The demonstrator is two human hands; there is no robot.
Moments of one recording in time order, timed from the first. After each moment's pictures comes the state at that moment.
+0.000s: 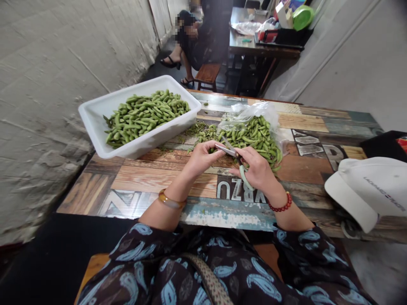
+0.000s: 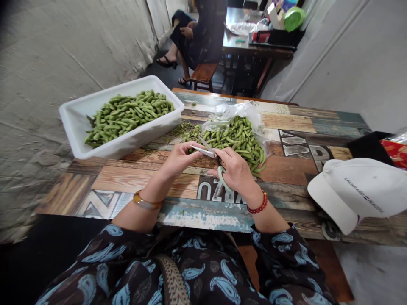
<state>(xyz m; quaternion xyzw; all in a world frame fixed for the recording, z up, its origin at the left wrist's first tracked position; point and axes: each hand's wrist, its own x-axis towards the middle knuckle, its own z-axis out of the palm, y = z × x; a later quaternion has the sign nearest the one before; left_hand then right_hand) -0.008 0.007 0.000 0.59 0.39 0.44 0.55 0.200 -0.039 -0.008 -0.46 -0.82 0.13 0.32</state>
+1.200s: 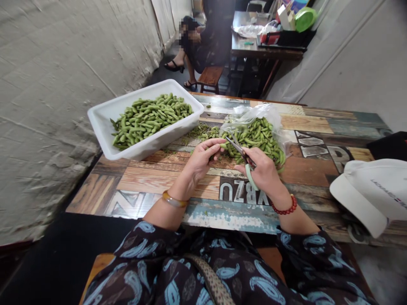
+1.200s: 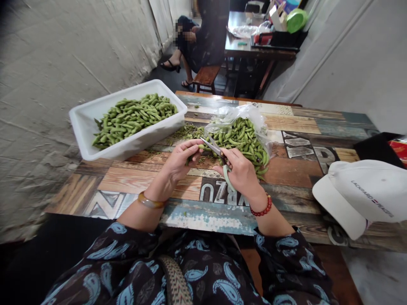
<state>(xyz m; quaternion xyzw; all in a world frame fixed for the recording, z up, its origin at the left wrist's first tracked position) -0.008 0.008 0.002 0.37 0.37 0.46 0.72 0.202 -0.039 -0.012 -0.49 -0.79 0.09 0.36</state>
